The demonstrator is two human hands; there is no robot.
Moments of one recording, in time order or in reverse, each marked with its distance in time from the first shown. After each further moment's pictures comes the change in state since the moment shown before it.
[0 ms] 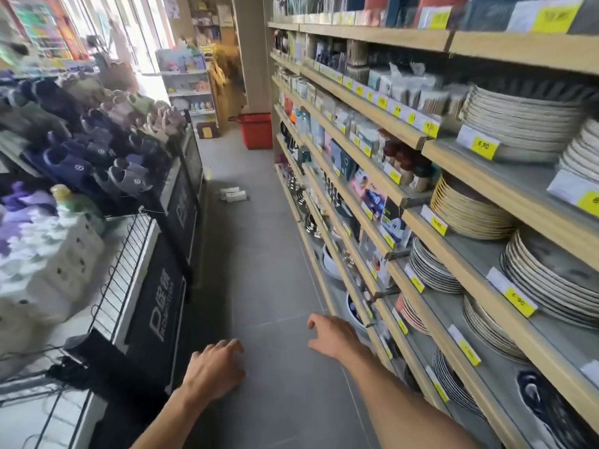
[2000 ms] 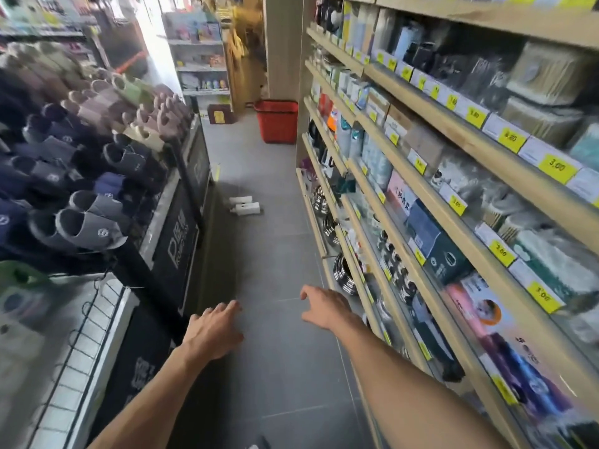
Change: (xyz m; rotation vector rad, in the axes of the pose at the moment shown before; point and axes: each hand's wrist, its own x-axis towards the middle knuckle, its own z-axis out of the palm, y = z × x) left_hand 0.581 -0.158 -0.219 -0.024 -0.014 -0.089; right_hand 0.611 -0.118 -0.207 -0.059 -0.020 -0.056
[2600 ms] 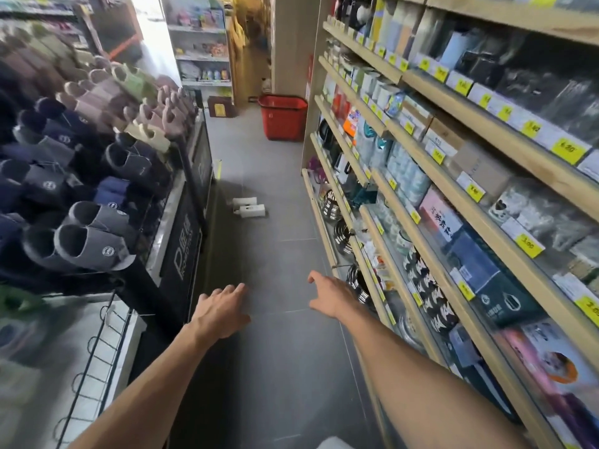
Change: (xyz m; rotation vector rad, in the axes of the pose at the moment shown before) left_hand 0.130 -0.093 -0.060 0.003 0.008 0.069; right_hand 0.130 -0.083 -0.034 -0.053 0.016 0.036
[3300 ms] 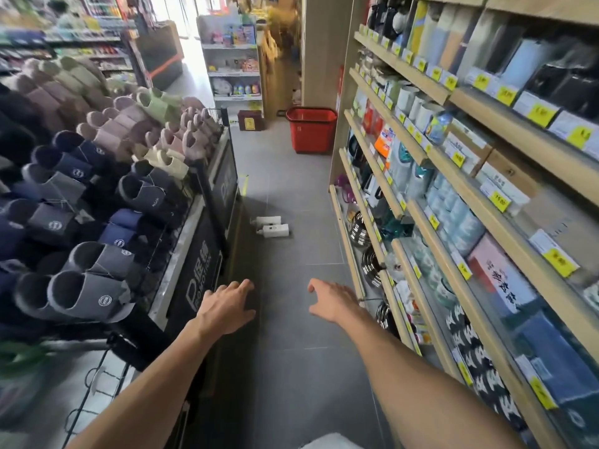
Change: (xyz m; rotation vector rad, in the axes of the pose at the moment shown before) left_hand 0.168 -0.020 -0.072 0.012 0.057 -0.078; right_hand 0.189 -0.001 -0.059 -0.011 -0.039 -0.100
